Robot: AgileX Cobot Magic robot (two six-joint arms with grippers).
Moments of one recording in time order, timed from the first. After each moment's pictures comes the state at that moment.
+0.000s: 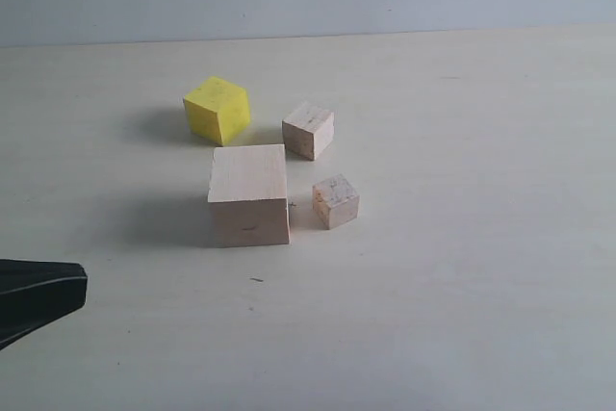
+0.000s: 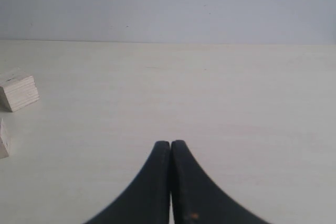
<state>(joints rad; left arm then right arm) -0.63 0.57 -0.34 -0.81 0.51 0.71 0.10 0.01 0.00 -0.11 0.34 0.08</state>
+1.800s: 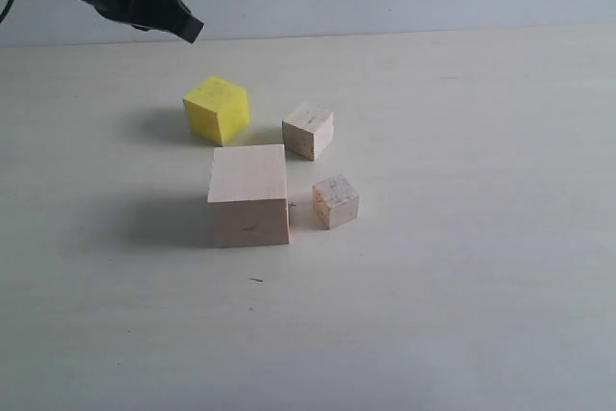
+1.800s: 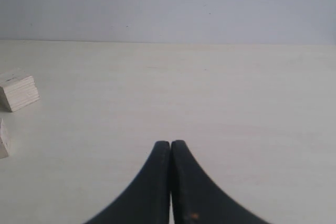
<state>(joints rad) -0.36 1.77 -1.37 -0.30 0.53 0.64 0.10 0.01 0.00 -0.11 0.34 0.08</state>
